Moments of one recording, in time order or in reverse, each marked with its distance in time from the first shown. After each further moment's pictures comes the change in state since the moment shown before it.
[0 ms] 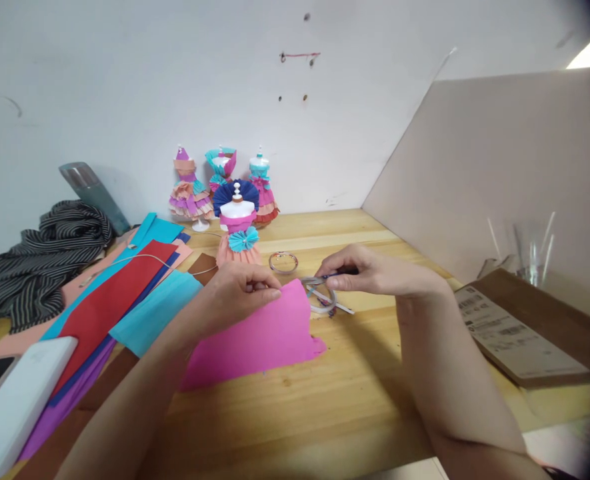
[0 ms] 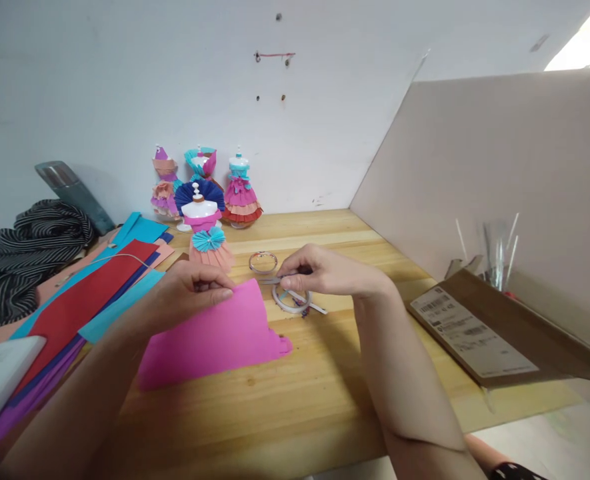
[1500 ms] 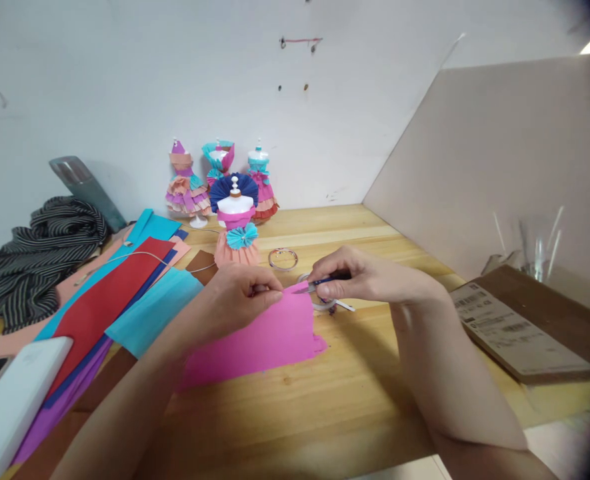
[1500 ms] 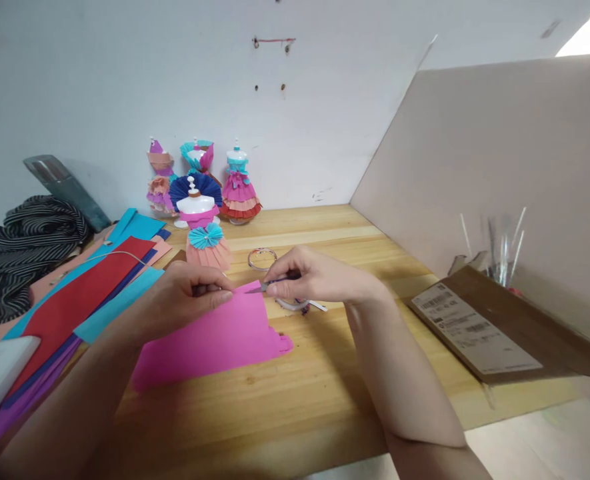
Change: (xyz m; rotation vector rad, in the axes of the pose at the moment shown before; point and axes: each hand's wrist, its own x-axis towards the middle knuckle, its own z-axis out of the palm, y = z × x) left_hand -0.006 0.009 0.000 0.055 -0.024 -0.025; right_hand 0.006 -0.013 0.013 0.220 -0.068 0.063
